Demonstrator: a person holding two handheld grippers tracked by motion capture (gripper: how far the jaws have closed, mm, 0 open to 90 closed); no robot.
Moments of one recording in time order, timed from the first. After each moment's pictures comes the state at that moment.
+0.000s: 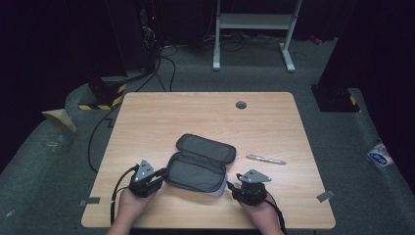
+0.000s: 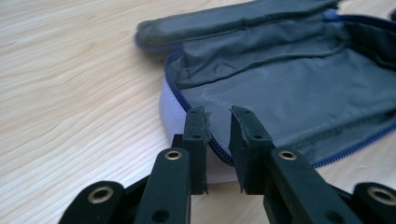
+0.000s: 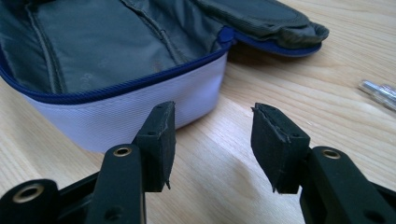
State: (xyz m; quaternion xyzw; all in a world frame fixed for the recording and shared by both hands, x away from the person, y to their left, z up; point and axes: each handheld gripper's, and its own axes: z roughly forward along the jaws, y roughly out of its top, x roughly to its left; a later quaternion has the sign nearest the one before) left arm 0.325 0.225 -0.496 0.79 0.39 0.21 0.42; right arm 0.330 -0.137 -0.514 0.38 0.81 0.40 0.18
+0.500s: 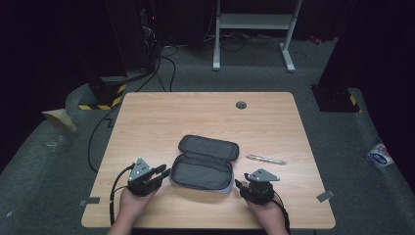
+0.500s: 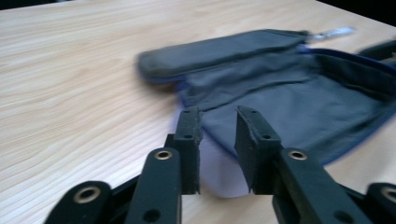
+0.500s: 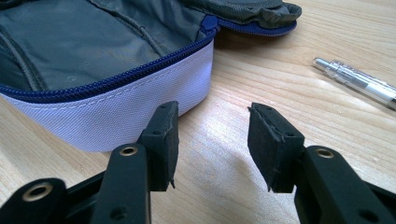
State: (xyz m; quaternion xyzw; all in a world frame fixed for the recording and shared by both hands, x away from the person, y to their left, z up) left arm 0.326 0.238 -0.493 0.75 0.42 0.22 0.46; right arm 0.332 -0.158 -0.515 0.42 0.80 0.39 0.18
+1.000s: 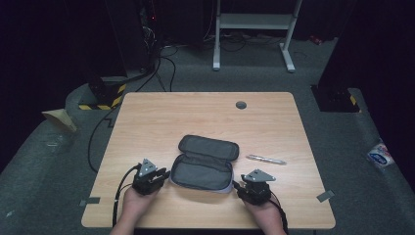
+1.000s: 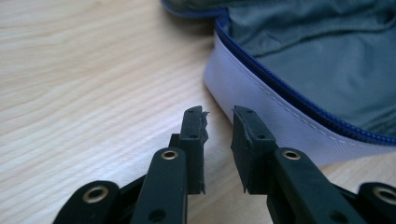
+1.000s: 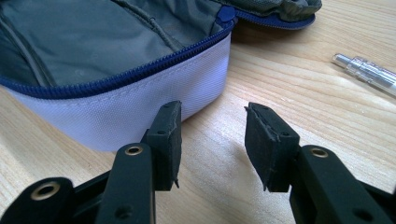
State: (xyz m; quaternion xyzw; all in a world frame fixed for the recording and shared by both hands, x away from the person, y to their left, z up) left arm 0.340 0.226 -0.520 0.78 0.44 0.19 0.39; right arm 0.332 -0.149 -0.519 0.41 0.81 0.38 0.18
